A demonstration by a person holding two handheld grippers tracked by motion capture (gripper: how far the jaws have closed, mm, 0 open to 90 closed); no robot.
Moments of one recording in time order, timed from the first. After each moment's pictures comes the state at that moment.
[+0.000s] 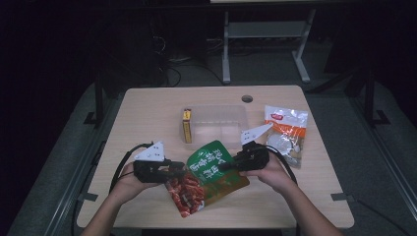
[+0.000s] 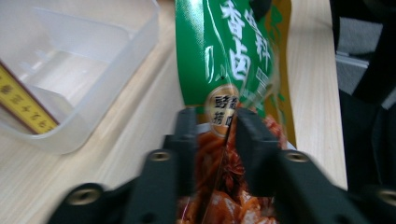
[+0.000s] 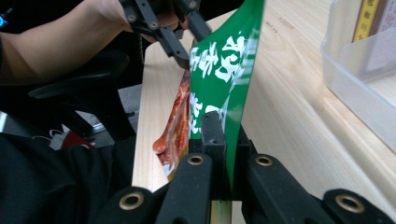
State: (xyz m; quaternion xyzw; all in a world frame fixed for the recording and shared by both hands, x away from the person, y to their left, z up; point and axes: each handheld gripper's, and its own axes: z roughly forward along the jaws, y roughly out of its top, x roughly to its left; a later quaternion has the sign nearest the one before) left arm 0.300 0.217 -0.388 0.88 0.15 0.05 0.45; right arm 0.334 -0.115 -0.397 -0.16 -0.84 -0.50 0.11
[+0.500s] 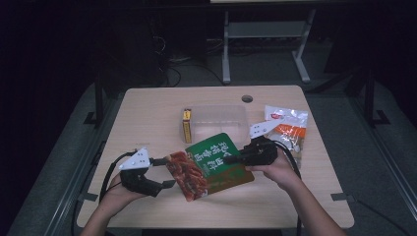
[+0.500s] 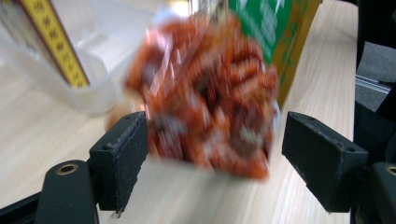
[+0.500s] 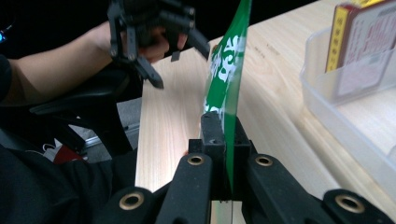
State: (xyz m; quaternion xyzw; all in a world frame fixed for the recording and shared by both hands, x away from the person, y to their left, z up) left arm 0.273 0.248 -0.401 0.86 0.22 0.09 0.46; right arm 0.332 -0.132 -0.373 -0.17 -0.83 -0.53 0.09
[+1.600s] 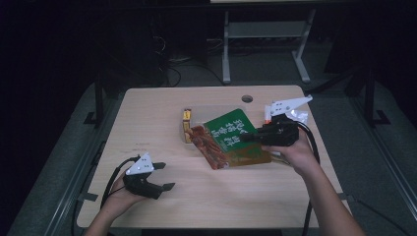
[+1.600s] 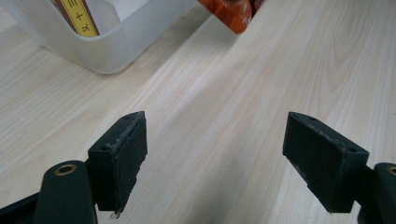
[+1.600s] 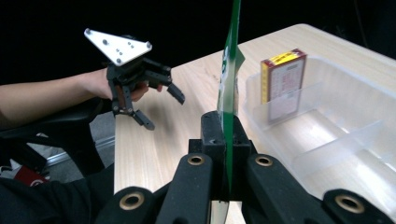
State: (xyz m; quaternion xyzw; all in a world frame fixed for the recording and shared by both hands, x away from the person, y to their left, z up) left arm 0.281 0.250 -0.429 0.87 0.22 0.12 0.42; right arm 0.341 -0.171 -0.312 -0.21 -0.82 -0.54 0.02
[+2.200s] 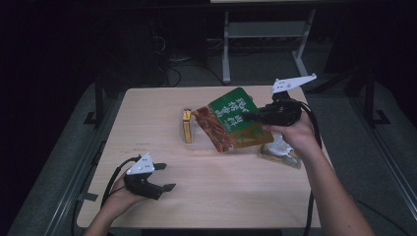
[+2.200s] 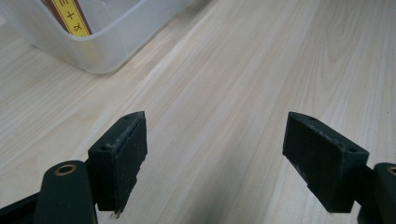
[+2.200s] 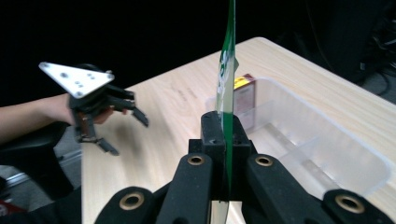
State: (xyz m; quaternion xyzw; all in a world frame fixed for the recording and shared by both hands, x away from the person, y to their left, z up) left arm 0.281 0.248 -0.430 0.87 0.22 0.10 0.42; right arm 0.367 -0.170 -0.275 -0.25 -0.81 -0.52 -0.03
